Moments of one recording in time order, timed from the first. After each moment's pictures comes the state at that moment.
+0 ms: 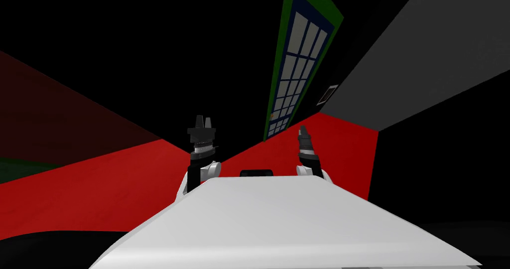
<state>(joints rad) 0.51 -0.06 -0.09 -2.03 0.07 -0.52 0.26</state>
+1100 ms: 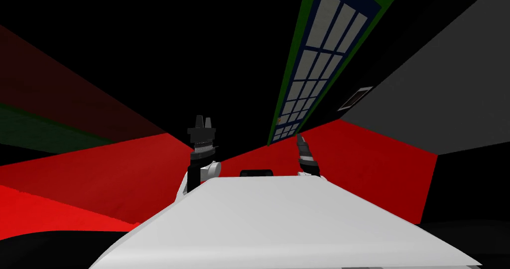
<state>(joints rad) 0.53 -0.09 -0.12 -1.85 0.08 -0.63 0.47</state>
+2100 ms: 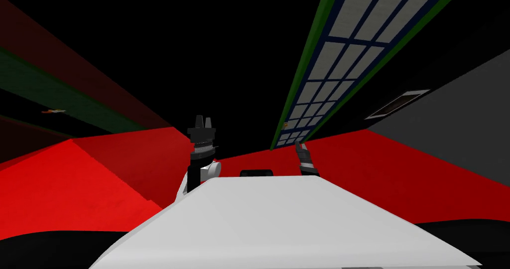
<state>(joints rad) 0.56 -0.09 -0.15 -1.68 0.09 -0.73 0.67</state>
